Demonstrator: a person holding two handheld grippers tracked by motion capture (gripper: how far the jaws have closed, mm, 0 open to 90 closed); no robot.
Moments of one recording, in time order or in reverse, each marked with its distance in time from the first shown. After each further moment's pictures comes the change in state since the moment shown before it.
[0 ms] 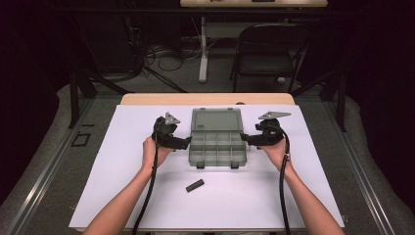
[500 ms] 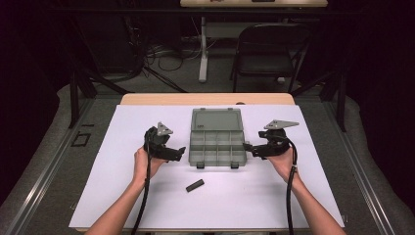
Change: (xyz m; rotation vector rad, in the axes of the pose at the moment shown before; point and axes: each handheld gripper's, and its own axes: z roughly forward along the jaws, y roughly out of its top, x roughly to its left) left arm -0.007 -0.031 -0.024 0.025 0.015 -0.014; right arm 0.015 -0.019 -0.031 -0.030 0.057 -0.031
